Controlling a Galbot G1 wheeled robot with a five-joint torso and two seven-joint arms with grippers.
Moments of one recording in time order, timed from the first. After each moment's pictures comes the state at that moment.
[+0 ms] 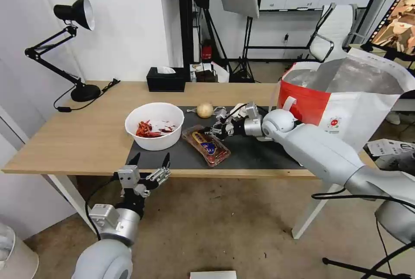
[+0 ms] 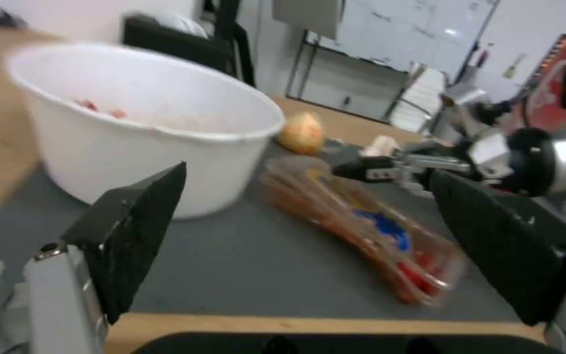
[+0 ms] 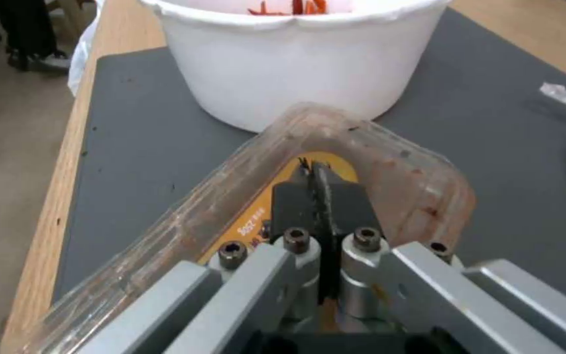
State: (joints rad) left arm 1.51 -1.12 -0.36 -2.26 -0.62 0.11 -0.22; right arm -0.08 1.05 -0.59 1.11 0.81 -0.20 -0.80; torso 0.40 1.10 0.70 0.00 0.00
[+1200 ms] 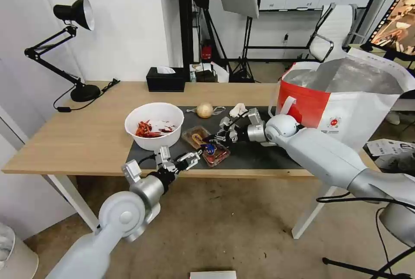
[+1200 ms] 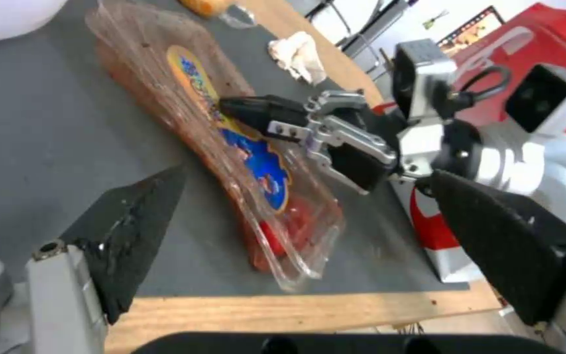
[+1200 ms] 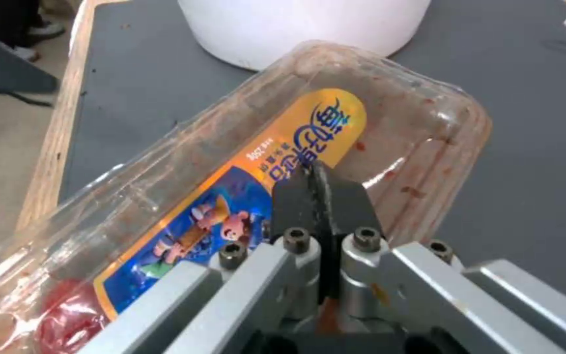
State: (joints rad) left arm 1.07 -1.02 -0.14 -2.07 -1.35 0.32 -0.35; right arm -0.09 1.02 -0.62 1.10 0.79 -0.21 -0.83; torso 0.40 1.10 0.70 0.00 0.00
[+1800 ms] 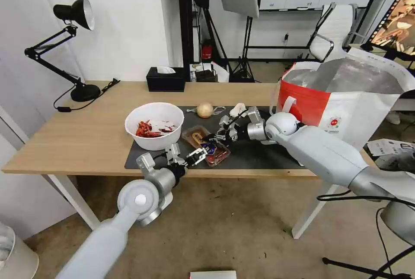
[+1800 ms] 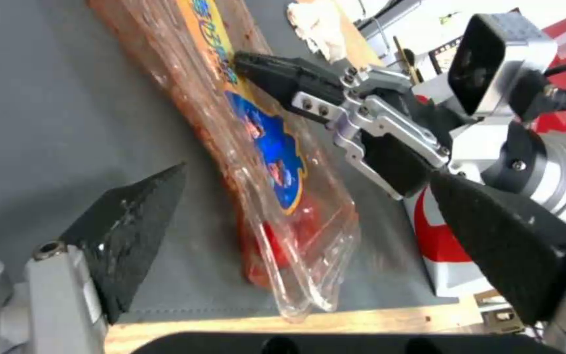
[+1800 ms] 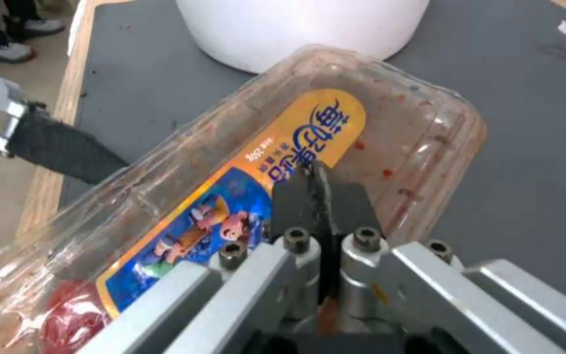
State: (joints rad) left arm 0.96 -1.08 -0.08 -1.95 -1.49 0.33 -0.42; right arm -0.08 1.01 -0.62 1.11 0.79 -0.21 -0.83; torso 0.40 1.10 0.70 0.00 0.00
